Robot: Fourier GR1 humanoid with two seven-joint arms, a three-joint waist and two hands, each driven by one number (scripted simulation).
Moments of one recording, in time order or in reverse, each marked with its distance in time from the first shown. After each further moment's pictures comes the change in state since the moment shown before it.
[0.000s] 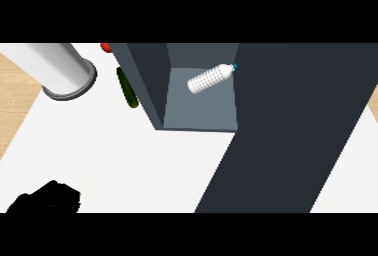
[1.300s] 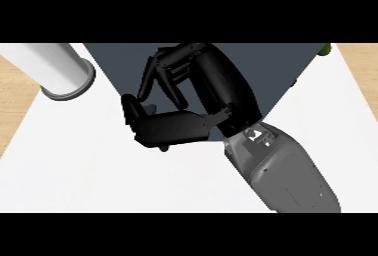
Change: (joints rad) left arm 0.290 0.110 0.341 -0.073 0.211 -0.300 -0.017; right arm -0.619 0.348 -0.524 0.789 -0.236 0.184 -0.046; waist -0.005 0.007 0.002
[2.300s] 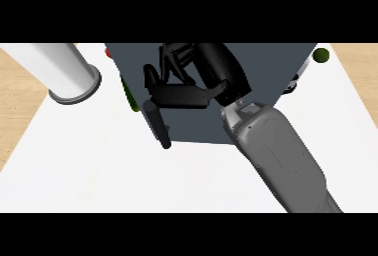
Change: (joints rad) left arm -0.071 -0.004 0.025 0.039 0.024 -0.058 0.047; right arm -0.040 -0.004 -0.070 0.247 0.010 0.122 -0.258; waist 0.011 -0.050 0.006
